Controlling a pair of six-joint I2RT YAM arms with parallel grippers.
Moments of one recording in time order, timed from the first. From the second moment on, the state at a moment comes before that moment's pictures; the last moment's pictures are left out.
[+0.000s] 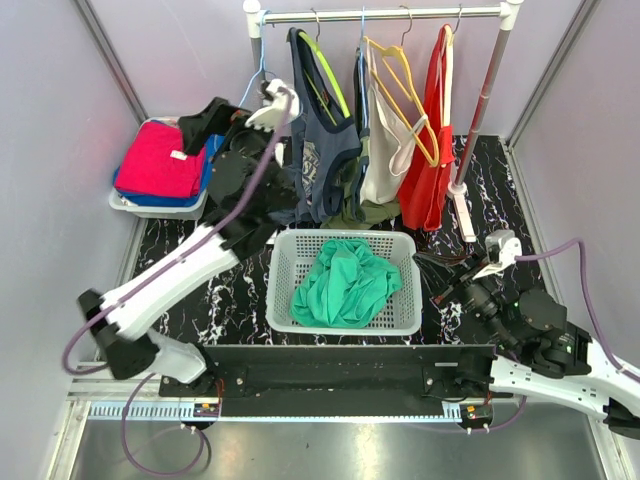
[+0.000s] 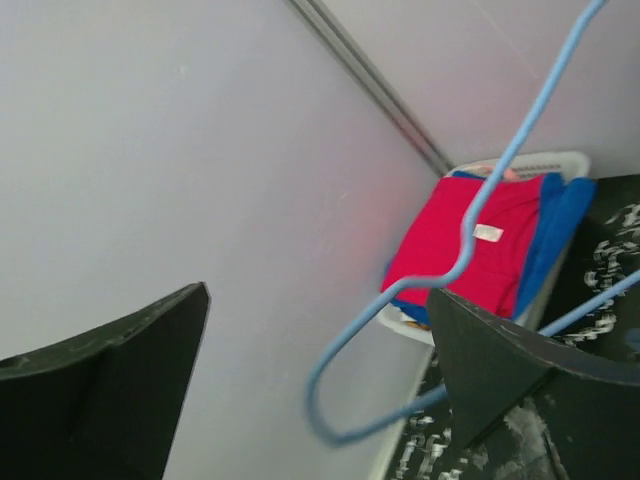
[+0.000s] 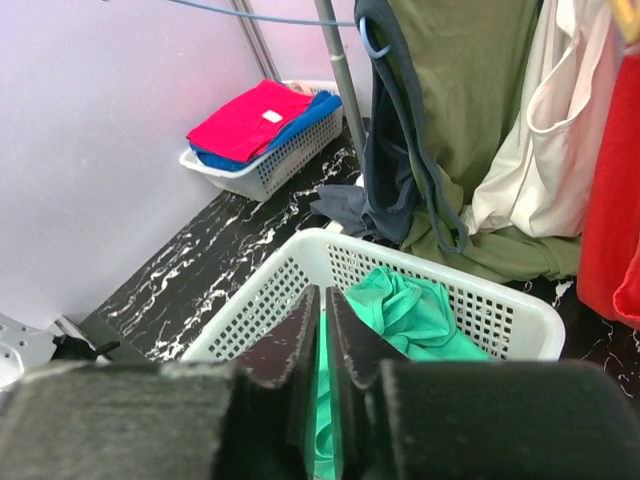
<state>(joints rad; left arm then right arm) -0.88 1.43 1.54 0.59 -1.40 1.44 1.22 0.36 0.77 -0.28 0.61 0.27</state>
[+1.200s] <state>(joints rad) -0.94 0.96 1.89 -0.85 -0.96 0.29 0.79 1.95 2.56 -0.57 0.32 0.05</state>
